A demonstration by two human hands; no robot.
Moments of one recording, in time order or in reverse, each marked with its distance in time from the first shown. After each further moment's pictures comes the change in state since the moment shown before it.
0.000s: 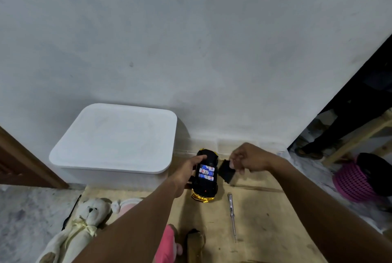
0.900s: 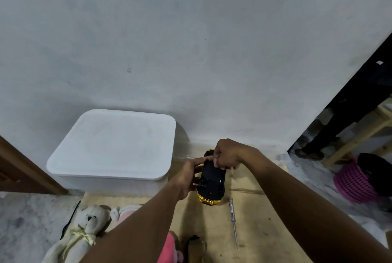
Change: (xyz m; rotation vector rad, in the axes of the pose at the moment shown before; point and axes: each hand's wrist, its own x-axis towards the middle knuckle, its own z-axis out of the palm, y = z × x) left_hand 0.002 0.013 0.006 -0.056 -0.144 0.049; right_hand 0.034 -0.067 0.008 -0.238 -0.070 0.137
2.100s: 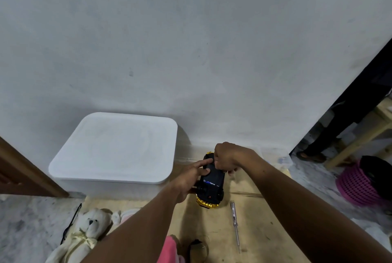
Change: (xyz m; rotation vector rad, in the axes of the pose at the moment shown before) left_hand -0.001 0.003 -0.005 0.090 0.023 0.006; right_hand 0.005 -0.014 0.003 -0.174 0.036 0.066
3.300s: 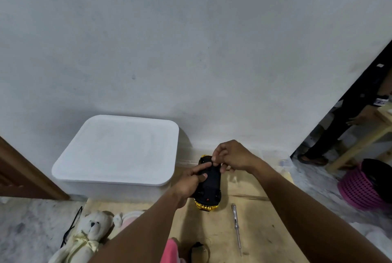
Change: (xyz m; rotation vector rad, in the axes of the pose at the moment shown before) left_hand -0.009 -0.005 0.001 -0.058 0.055 0.067; right_hand 0.000 0.030 0.013 0.740 0.180 -0.200
